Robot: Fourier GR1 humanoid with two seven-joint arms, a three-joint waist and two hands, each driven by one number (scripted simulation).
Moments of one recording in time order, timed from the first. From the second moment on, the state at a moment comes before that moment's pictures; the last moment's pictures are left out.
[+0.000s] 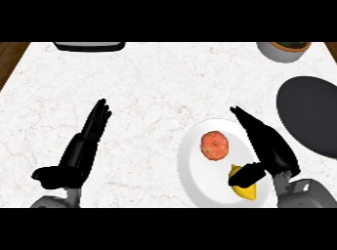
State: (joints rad) left arm -0.05 0.22 -0.29 -1.56 0.18 0.18 -0.15; right arm -0.20 -0.36 0.40 -1.67 0.52 0.13 0.59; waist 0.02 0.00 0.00
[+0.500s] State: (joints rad) left arm -0.03 0.16 -0.27 -1.57 0.12 0.16 -0.13; right arm -0.25 -0.19 0.42 -1.51 0.66 0.18 0.63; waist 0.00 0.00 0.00
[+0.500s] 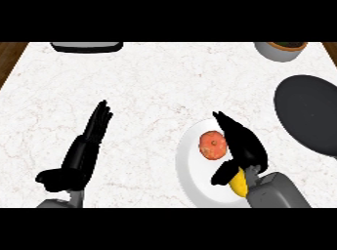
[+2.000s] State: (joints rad) left arm -0.03 0.09 -0.17 -1.57 0.04 0.06 -0.11; right arm -0.39 -0.08 0.27 -1.07 0.87 0.12 0.36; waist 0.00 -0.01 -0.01
